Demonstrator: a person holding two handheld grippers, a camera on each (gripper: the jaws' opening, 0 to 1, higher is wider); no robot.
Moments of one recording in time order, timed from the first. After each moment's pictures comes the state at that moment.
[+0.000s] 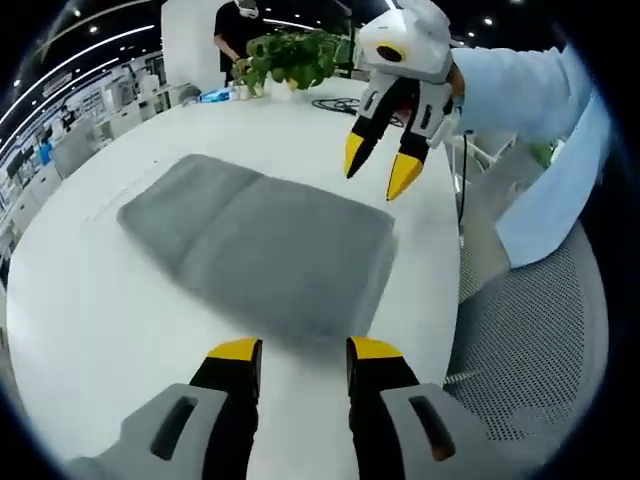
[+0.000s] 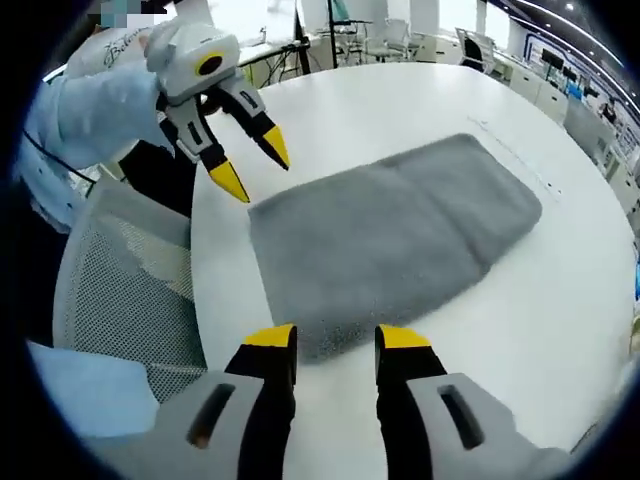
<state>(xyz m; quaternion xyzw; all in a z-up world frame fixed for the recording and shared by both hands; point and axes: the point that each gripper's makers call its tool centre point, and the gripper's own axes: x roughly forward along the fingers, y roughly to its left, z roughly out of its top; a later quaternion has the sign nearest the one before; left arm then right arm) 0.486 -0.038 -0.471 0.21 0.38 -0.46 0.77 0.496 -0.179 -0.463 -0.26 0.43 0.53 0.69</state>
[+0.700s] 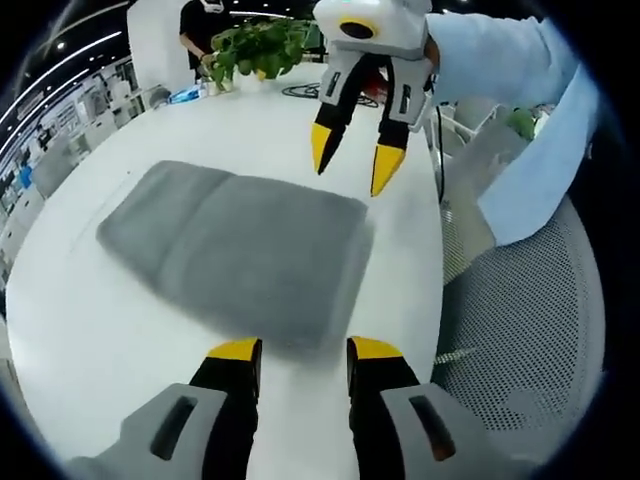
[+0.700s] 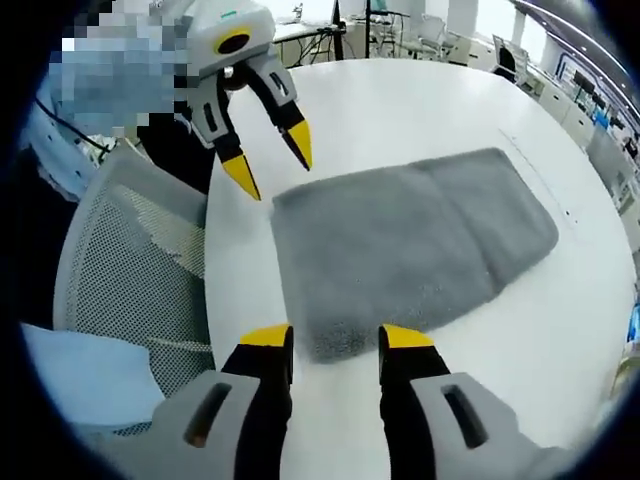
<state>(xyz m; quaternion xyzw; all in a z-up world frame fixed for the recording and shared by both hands) 0.474 -0.046 -0.472 0.25 0.39 -0.49 0.74 0.487 -0.175 -0.463 -0.30 0.42 0.55 0.66</state>
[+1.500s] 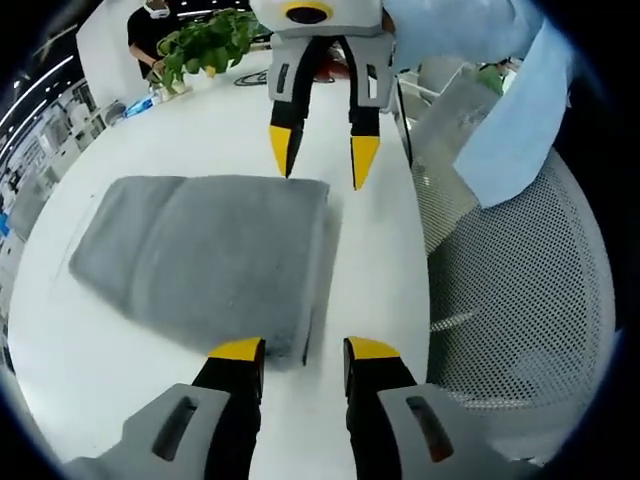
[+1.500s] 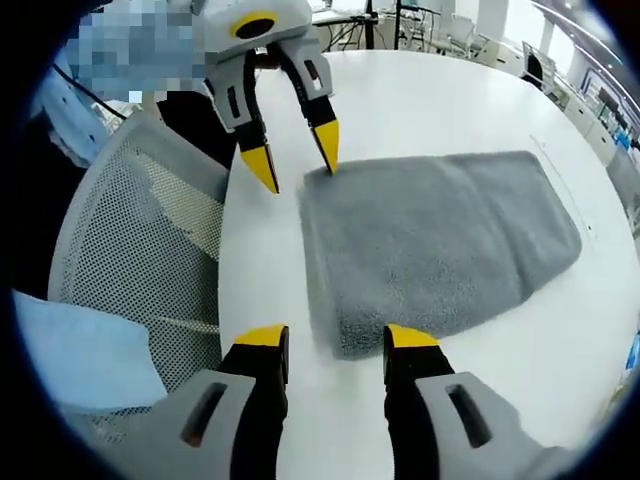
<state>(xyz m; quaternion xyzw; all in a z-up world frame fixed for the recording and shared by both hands) 0.456 -0.059 -0.492 0.33 0.38 -0.54 0.67 0.464 -0.175 -0.481 -0.33 0.42 0.58 0.61</state>
